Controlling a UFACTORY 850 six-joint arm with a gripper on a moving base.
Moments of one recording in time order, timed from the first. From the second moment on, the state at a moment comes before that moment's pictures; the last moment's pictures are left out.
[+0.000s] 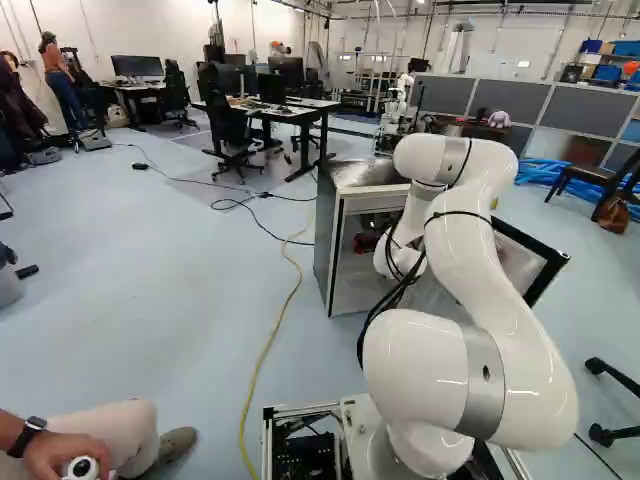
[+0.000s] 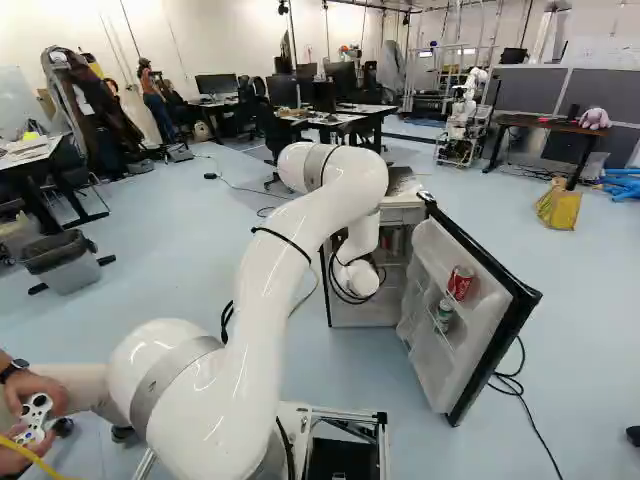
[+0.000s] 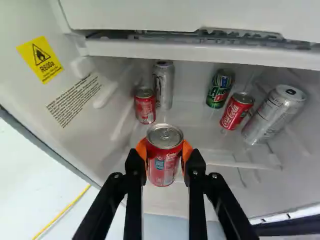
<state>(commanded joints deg) -24.4 -65.0 -66.2 -34.1 63.0 0.0</state>
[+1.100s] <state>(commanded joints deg) -27.0 -48.1 -44.5 -28.0 63.0 0.0</state>
